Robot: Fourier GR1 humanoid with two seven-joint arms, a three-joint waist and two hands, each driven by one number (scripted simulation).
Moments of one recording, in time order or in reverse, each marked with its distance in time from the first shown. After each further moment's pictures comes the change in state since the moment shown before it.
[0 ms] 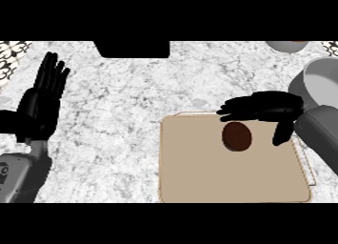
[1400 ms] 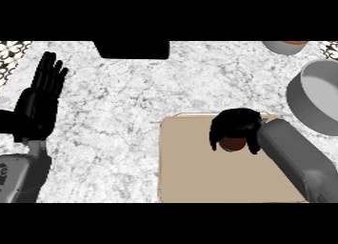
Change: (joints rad) left arm 0.004 -0.056 0.075 -0.013 -0.065 -0.068 0.029; right arm 0.037 0.272 -0.063 0.181 0.322 -0.134 -0.049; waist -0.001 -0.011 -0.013
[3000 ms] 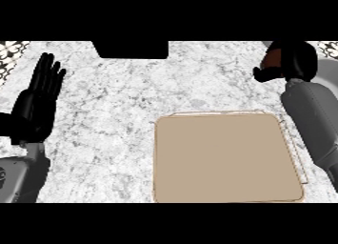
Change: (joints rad) left arm 0.017 -0.011 0.012 -0.033 -0.023 -0.003 0.023; right arm -0.159 -0.004 -0.611 0.076 -0.018 -0.487 1.343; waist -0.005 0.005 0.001
